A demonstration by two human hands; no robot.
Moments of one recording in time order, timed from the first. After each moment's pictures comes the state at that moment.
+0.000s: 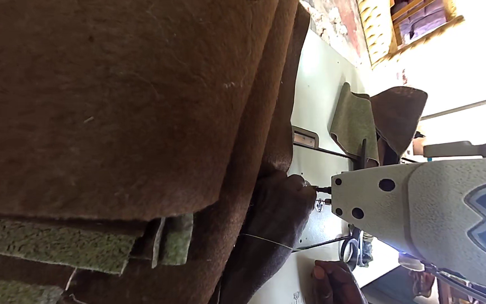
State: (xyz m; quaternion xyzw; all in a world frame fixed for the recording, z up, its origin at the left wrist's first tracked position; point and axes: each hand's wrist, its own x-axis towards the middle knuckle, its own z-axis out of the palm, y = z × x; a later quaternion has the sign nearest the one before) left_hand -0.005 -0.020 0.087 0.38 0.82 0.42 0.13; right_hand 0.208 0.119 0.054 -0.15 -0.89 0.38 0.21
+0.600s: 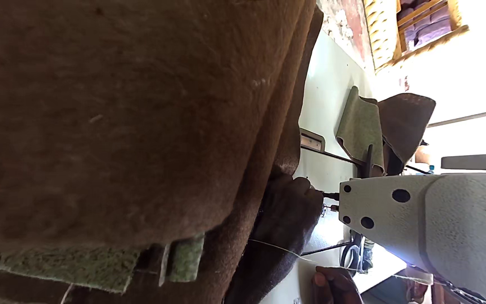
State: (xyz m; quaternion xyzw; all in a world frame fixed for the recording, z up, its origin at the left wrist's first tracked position) left_hand 0.006 -0.006 0.041 0.35 0.82 0.45 -0.04; right_hand 0.209 0.121 0.053 -0.15 -0.89 0.37 0.21
